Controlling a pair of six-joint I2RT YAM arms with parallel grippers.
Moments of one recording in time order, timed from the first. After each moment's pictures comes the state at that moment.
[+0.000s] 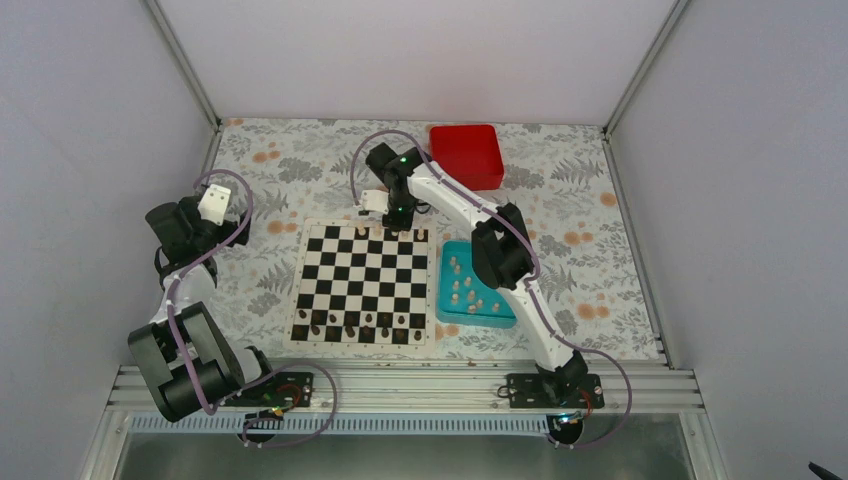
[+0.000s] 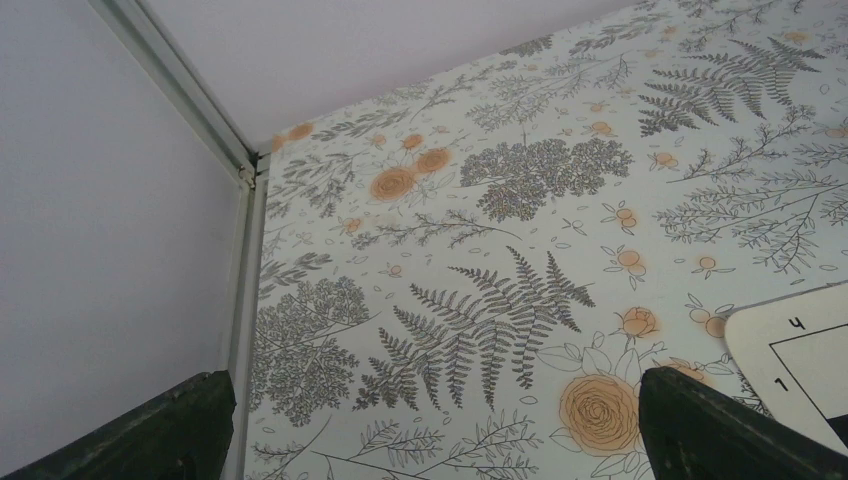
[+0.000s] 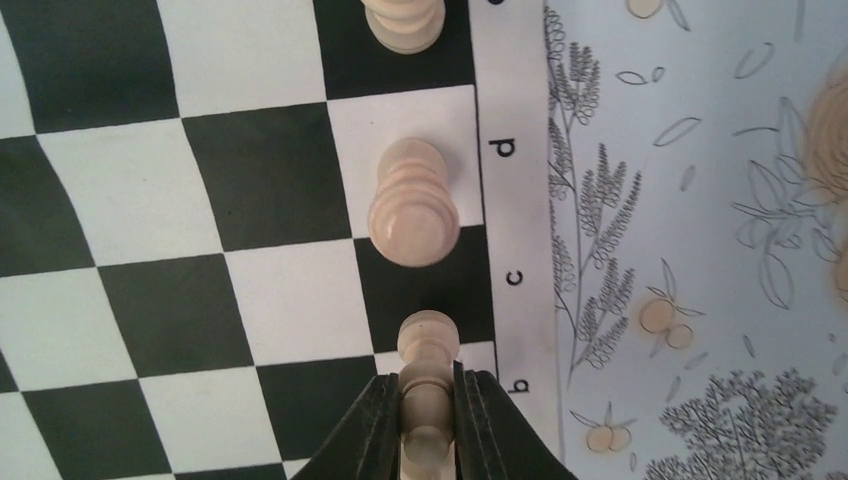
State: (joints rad) left arm 0.51 1.23 0.57 0.20 0.54 0.52; right arm 0.73 2.45 2.28 -1.23 -0.07 -0.70
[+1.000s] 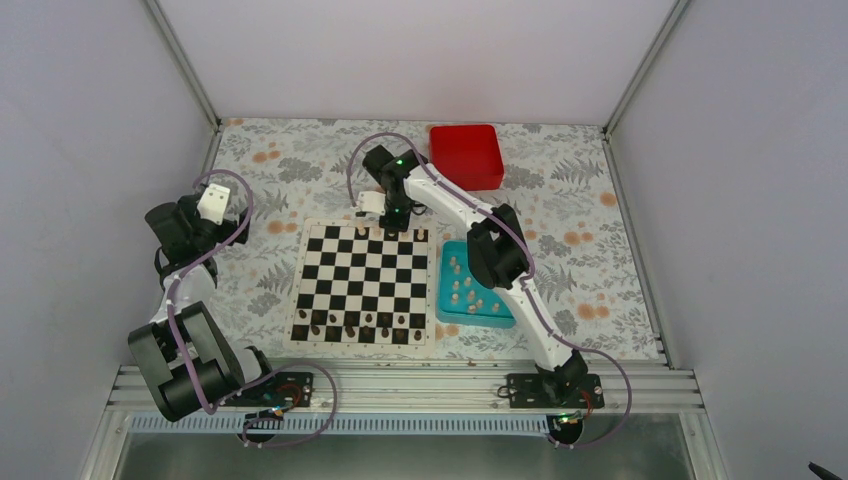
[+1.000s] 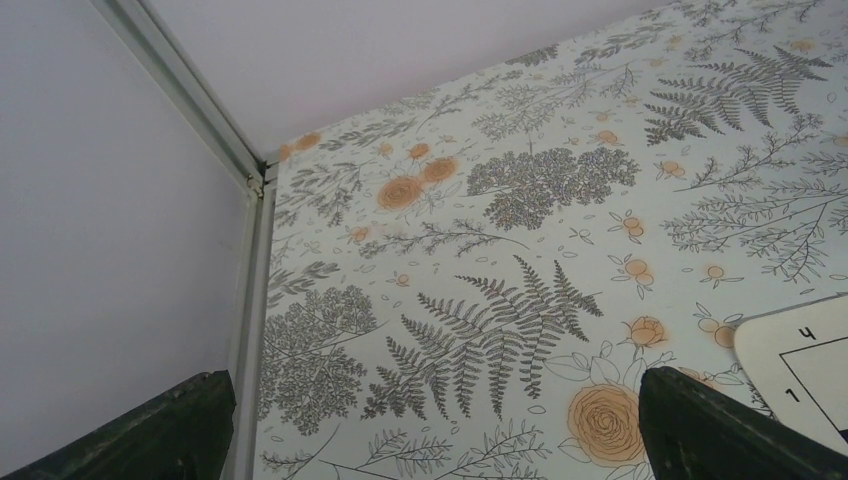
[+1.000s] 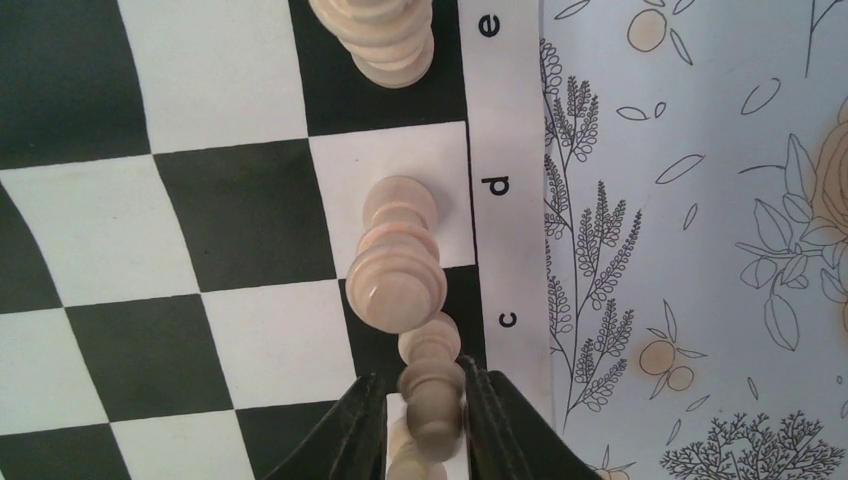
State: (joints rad) left arm 0.51 1.23 0.57 0.23 0.54 0.51; right arm 0.74 2.50 2.31 -1.22 -0.07 -0.70
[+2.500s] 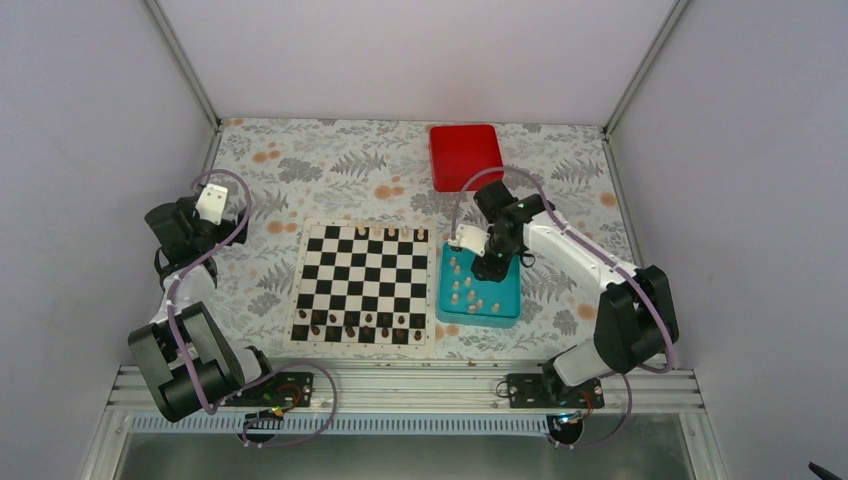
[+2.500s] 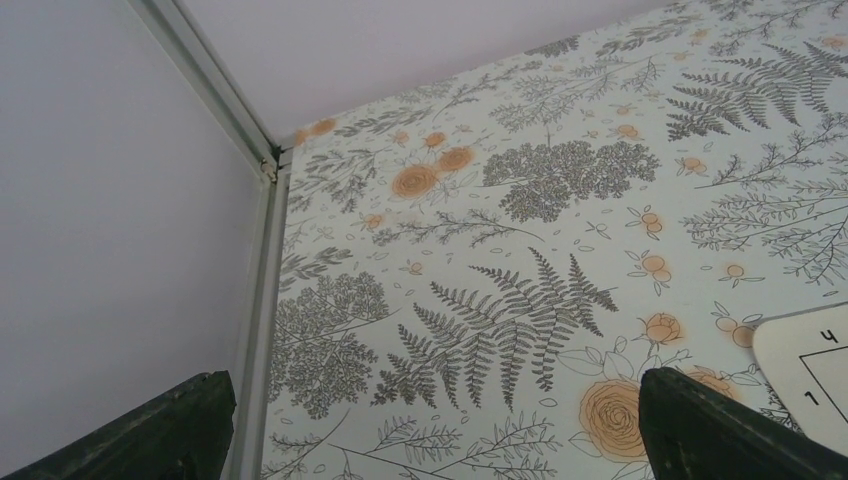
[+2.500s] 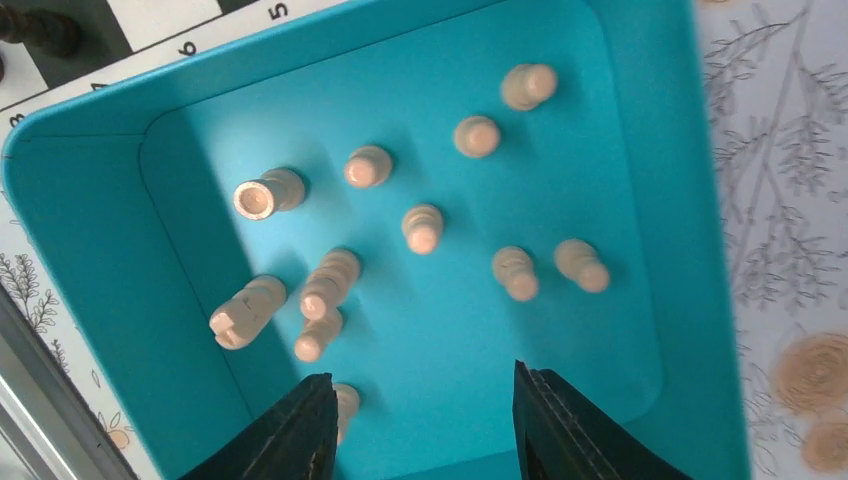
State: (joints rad) left arm 0.51 1.23 0.56 0.23 0.50 0.49; right arm 0.50 1.50 1.13 -1.04 -0.12 -0.70
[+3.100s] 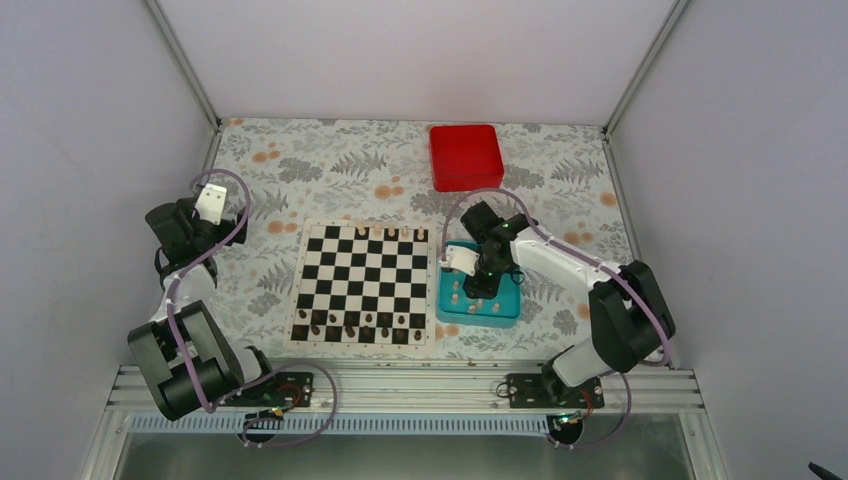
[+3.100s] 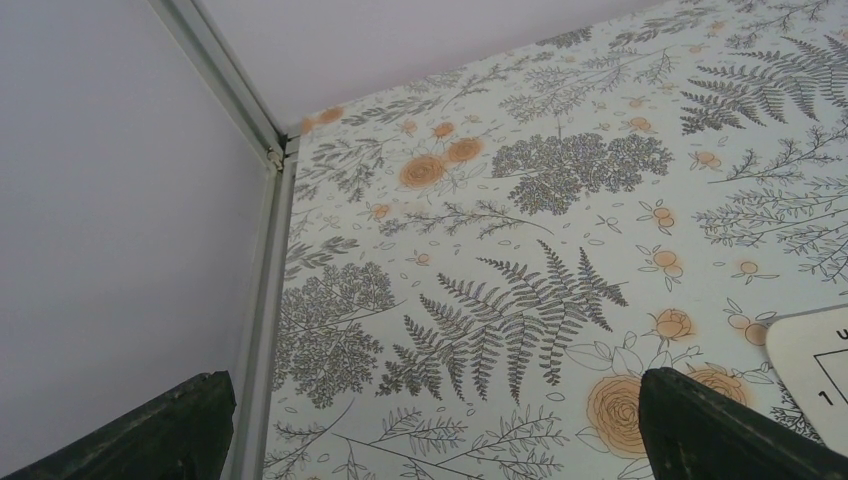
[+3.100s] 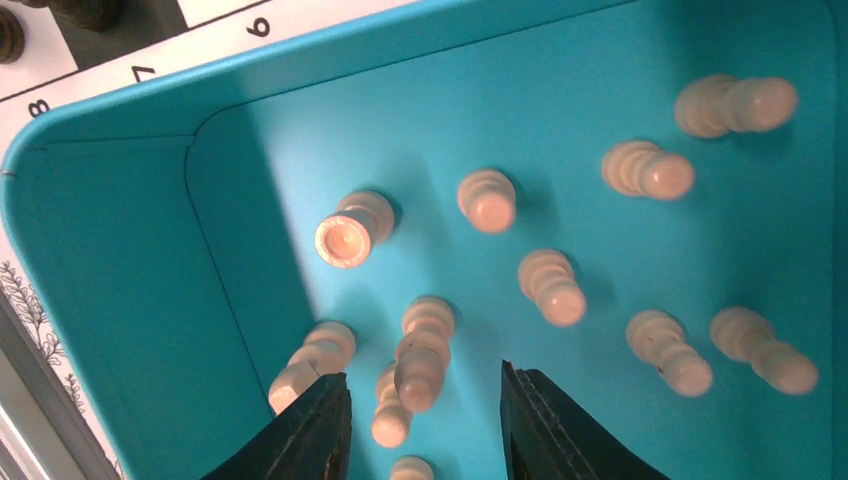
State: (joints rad) left arm 0.51 1.24 0.56 0.23 0.48 0.48; right arm 0.58 1.50 0.97 -0.91 -0.15 -0.67
